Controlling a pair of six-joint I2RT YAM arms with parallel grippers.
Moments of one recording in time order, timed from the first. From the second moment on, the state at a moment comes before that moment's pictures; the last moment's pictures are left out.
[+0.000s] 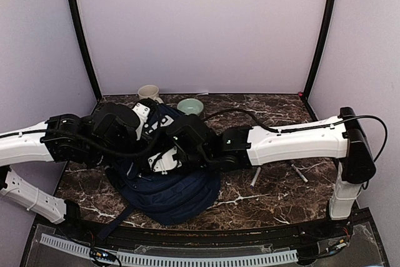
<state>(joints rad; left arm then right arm) -1.20 1.15 1.11 -0.73 -0.58 -0.41 1.29 1.88 1.51 -0.27 0.40 -1.06</state>
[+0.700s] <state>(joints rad) -1.20 1.15 1.10 -0.72 -0.59 -0.42 1.29 1.59 1.43 -0.62 0.00 -0.78</state>
